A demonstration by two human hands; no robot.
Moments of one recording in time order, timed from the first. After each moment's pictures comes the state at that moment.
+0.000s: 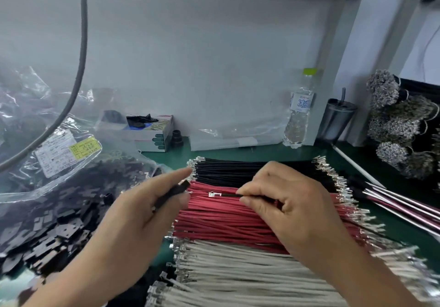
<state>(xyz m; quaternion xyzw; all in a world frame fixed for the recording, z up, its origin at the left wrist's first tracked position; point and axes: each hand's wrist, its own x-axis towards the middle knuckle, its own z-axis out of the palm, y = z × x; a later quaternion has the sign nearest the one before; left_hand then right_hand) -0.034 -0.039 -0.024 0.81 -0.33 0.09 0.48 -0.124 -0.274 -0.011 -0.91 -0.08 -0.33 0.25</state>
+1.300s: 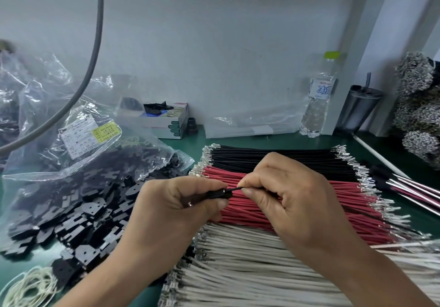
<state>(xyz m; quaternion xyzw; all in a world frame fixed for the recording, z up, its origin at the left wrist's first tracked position) -0.053 -0.057 -0.028 0.72 -0.28 0.03 0.64 -0.123 -0.247 -0.013 -0.91 -0.11 -0.35 0.21</state>
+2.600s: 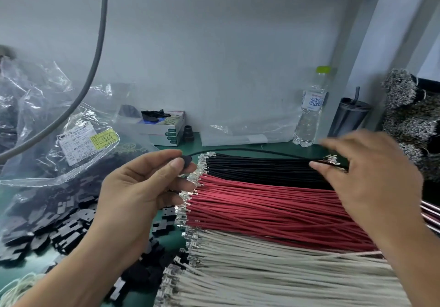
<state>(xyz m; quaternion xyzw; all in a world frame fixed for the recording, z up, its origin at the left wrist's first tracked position) -0.023 -0.044 -0.021 0.56 -0.15 -0.03 0.82 -0.141 -0.328 0.016 -0.91 0.18 -0.38 -0.03</state>
